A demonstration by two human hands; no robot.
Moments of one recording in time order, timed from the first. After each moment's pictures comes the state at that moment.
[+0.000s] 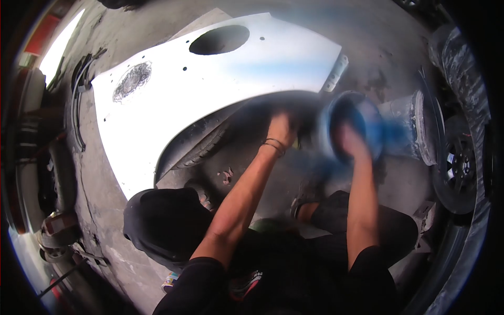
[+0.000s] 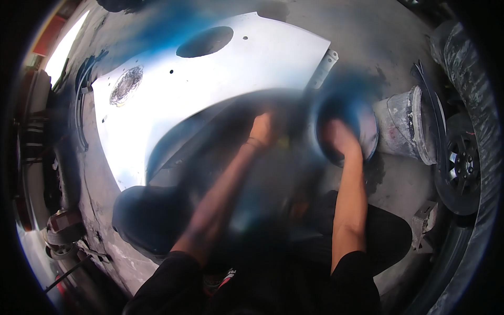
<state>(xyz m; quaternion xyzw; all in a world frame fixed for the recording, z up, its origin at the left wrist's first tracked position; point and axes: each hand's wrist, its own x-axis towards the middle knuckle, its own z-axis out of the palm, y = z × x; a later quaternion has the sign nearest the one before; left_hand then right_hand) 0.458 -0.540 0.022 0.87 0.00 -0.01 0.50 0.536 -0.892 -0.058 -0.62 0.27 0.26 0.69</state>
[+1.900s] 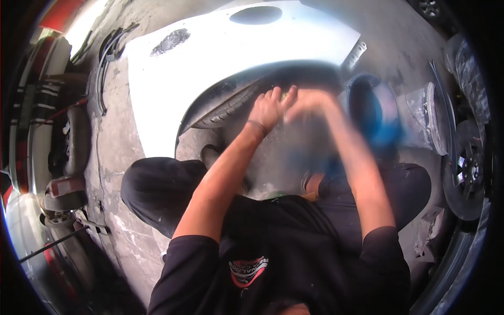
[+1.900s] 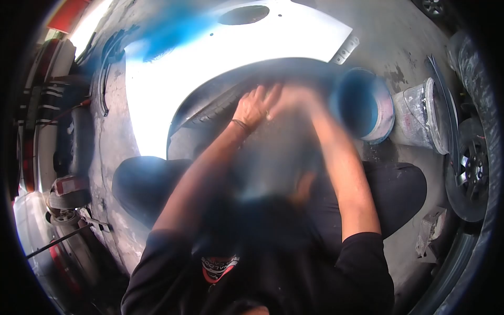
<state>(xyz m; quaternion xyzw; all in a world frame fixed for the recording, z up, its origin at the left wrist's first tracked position) 0.345 -0.453 0.062 0.98 -0.12 0.12 0.08 0.473 -0.613 0.106 -0.79 -0.26 0.51 0.23</state>
